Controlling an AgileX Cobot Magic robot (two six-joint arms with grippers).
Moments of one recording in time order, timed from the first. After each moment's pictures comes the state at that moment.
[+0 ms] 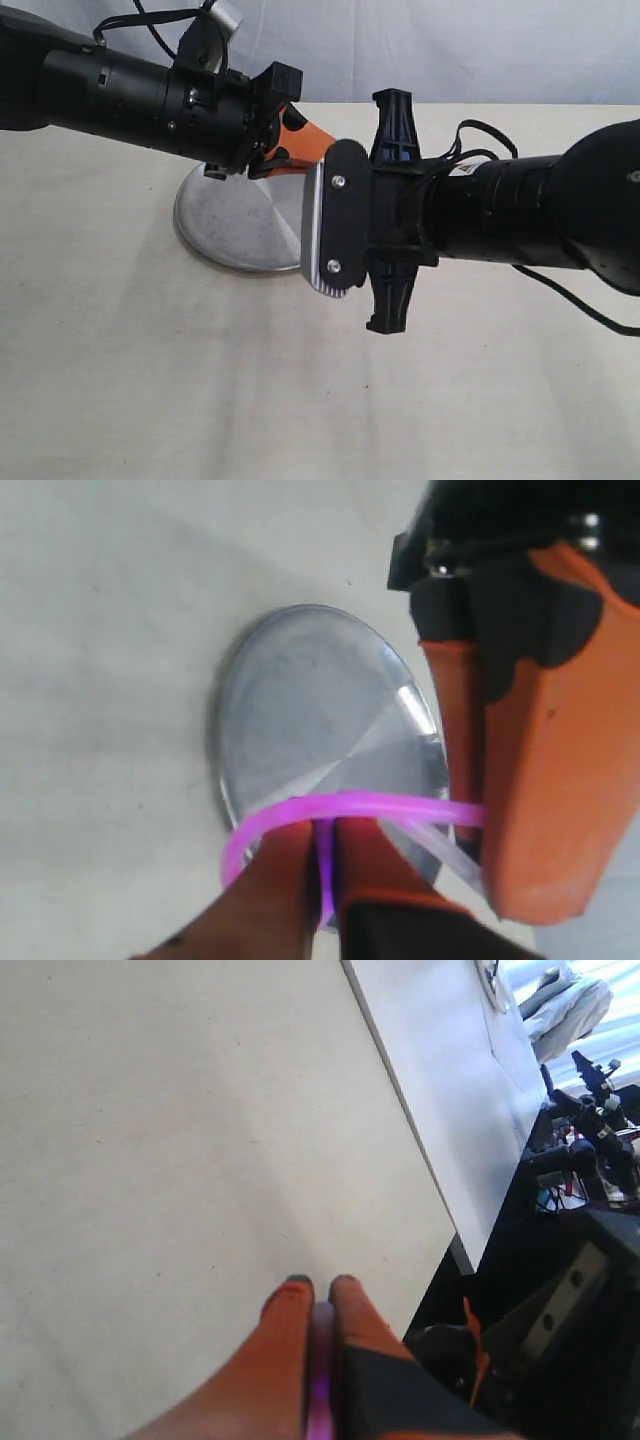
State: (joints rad) left arm -0.42 1.66 -1.07 -1.44 0.89 0.84; right arm 0.66 1.39 -0.76 1.06 0.09 -2.07
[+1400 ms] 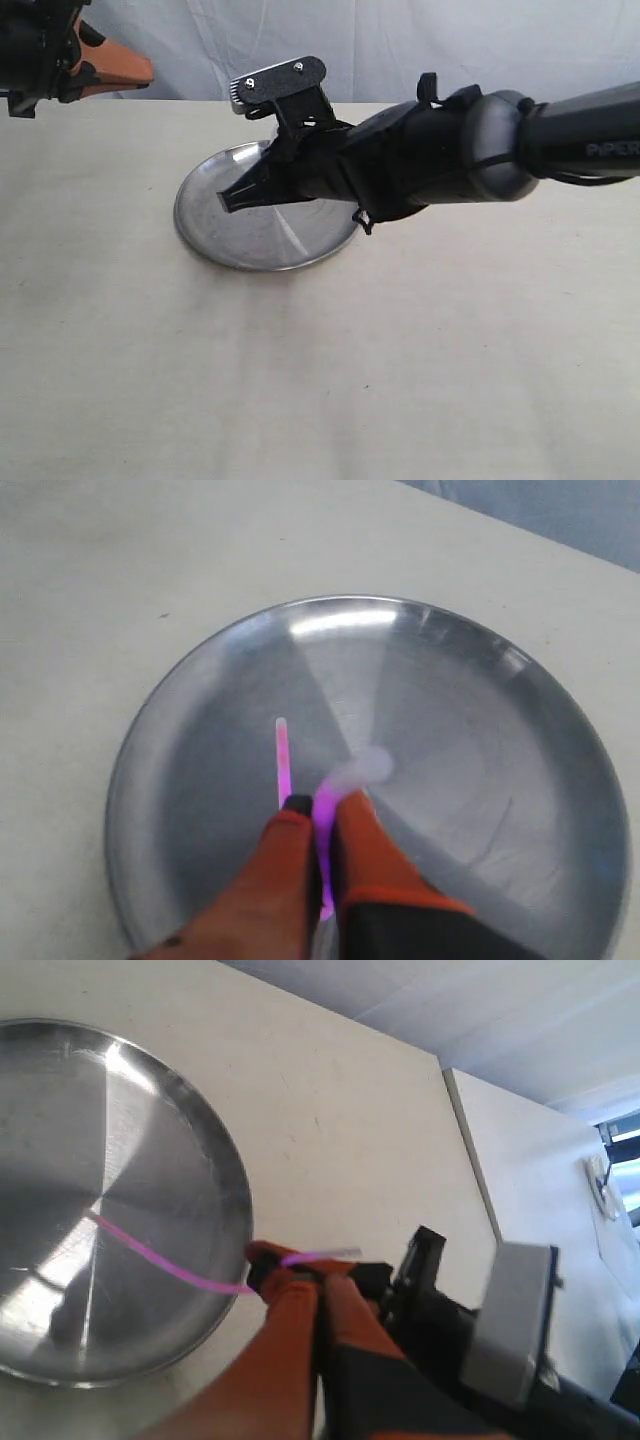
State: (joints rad) left arm 0.05 1.53 -1.08 -1.27 0.98 0.72; right arm 0.64 1.93 -1.20 1.51 -0.16 -1.46
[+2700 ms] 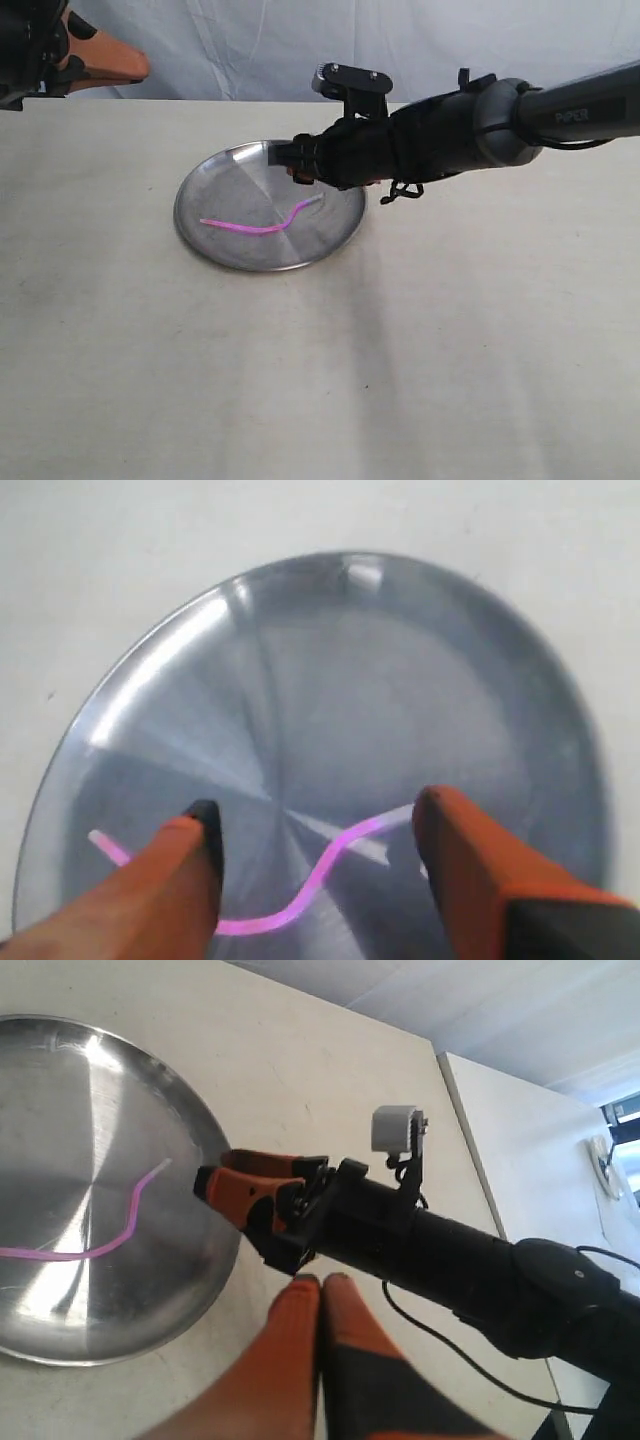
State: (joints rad) left arm 0.05 1.47 -1.08 -1.22 1.00 0.69; right arm 0.42 2.09 -1.29 1.70 0.07 -1.32
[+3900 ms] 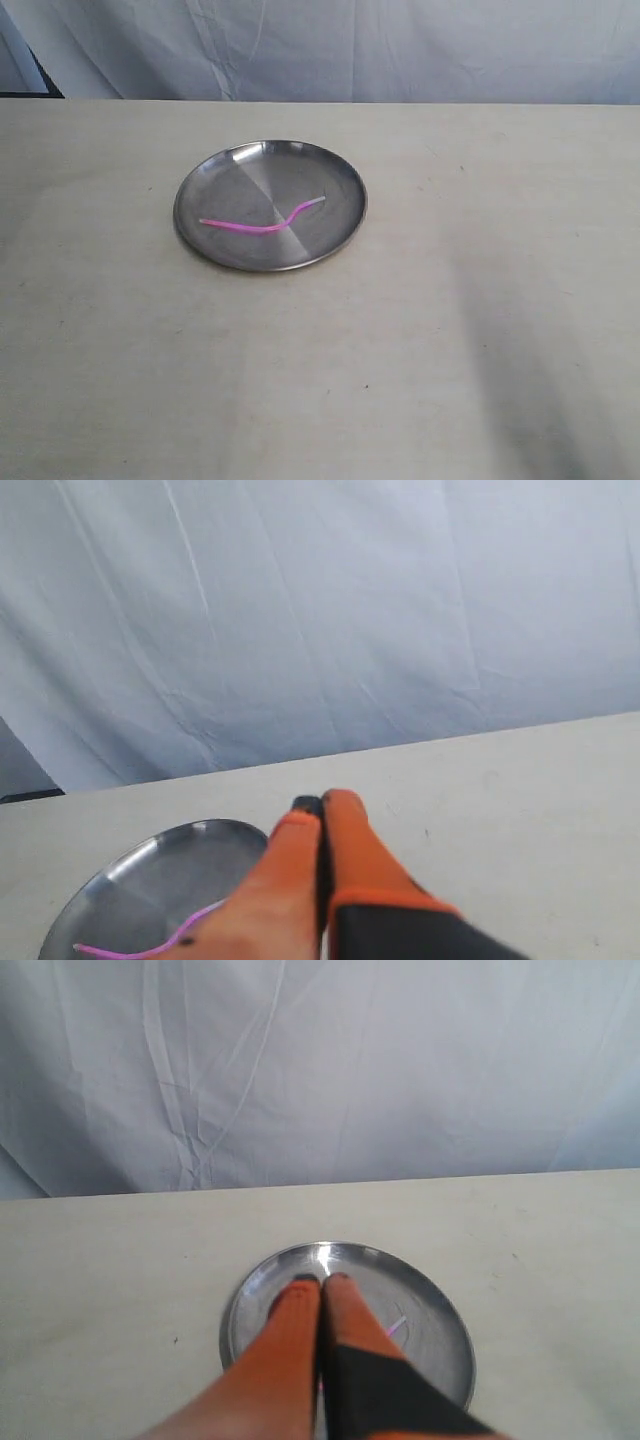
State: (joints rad) left arm 0.05 0.77 -0.77 -0.92 0.56 0.76; right arm 0.42 0.53 -0.36 1.66 -0.33 -1.40
